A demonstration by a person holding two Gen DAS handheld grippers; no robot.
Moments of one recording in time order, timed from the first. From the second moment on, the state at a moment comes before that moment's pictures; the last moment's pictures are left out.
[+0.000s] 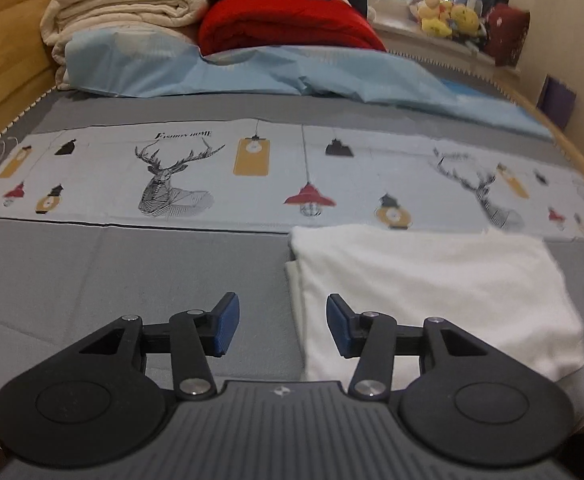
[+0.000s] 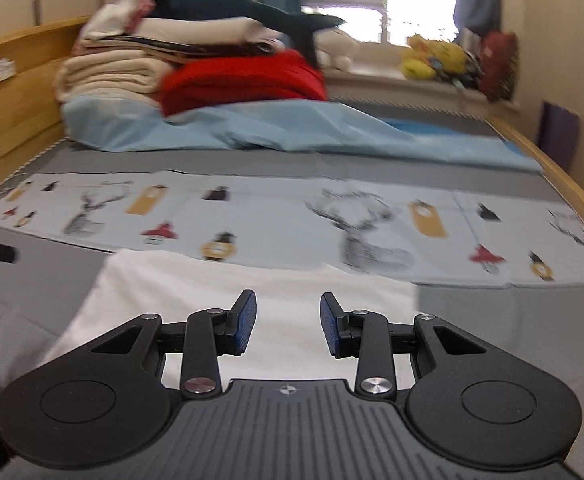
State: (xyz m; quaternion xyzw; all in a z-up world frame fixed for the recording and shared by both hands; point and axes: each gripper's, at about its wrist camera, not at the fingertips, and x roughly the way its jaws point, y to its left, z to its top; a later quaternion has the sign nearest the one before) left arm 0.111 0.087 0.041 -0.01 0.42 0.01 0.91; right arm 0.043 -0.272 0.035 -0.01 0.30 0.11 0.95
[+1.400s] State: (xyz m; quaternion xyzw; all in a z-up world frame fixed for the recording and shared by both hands) left arm 0.123 0.177 -0.020 -0.18 0.48 0.01 0.86; right arm 0.051 -0.014 -0.056 -0.13 0.42 0.32 0.84
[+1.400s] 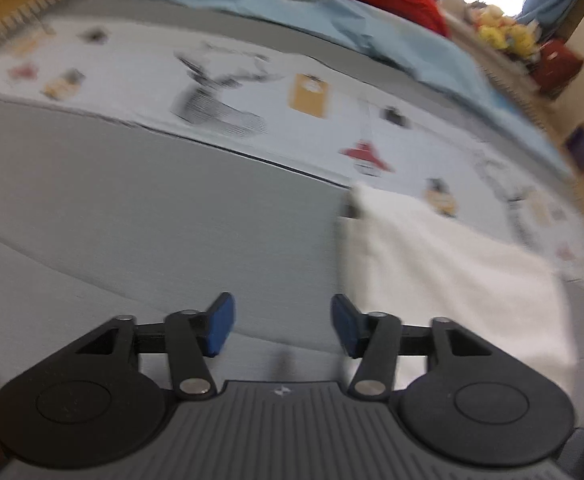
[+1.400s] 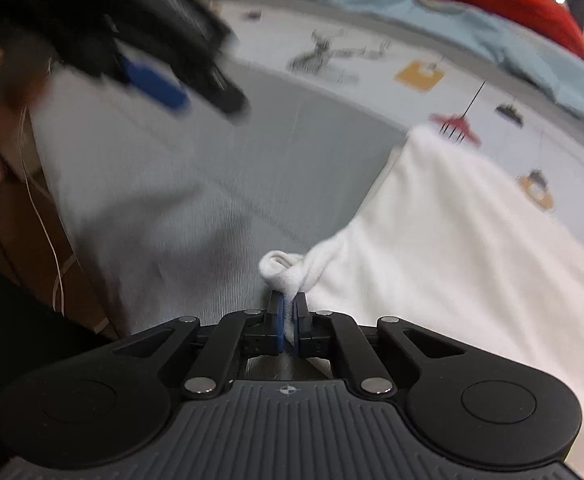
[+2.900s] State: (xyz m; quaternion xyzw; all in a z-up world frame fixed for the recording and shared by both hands) left arm 0.177 0.126 -0.005 -0.17 0.48 -0.04 0.86; right arm 0.039 -0.087 0.013 -0.01 0.34 0.38 0.86
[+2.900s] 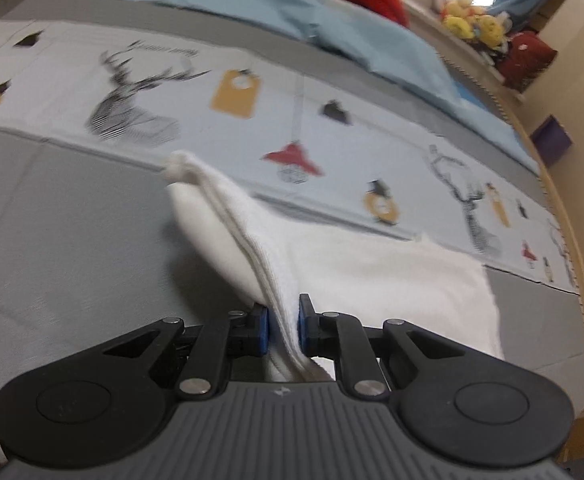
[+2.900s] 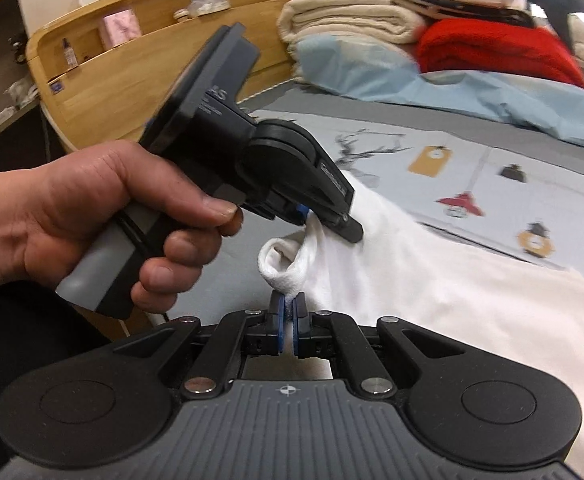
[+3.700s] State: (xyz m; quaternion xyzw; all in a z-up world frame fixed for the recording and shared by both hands) left arm 0.199 -0.101 0.017 -0.17 0.42 -0.25 0.86; right arm 0.039 -0.350 -0.034 0.15 0.44 0.04 0.88
